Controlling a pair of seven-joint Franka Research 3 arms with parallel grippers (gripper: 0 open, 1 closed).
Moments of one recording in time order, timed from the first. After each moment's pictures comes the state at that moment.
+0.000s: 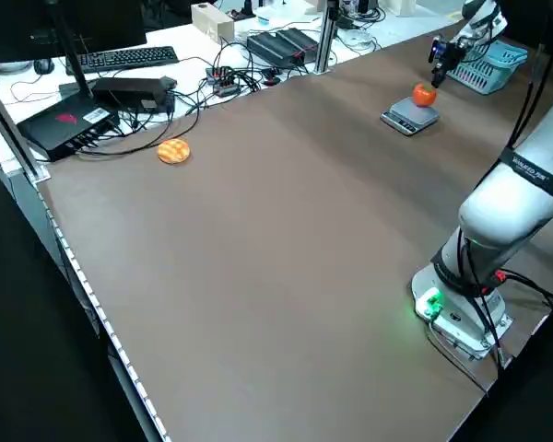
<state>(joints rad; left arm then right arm) -0.07 -0.07 -0.03 -1.62 -0.01 1.43 -0.08 0.16 0.67 0.09 -1.85 1.36 1.99 -0.92</state>
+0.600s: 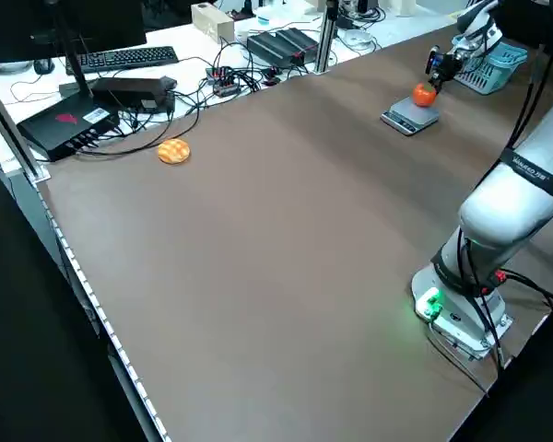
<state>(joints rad) -0.06 -0.07 -0.03 -1.62 -0.01 1.43 -0.08 0.19 0.73 0.10 -1.85 1.45 1.99 -0.99</state>
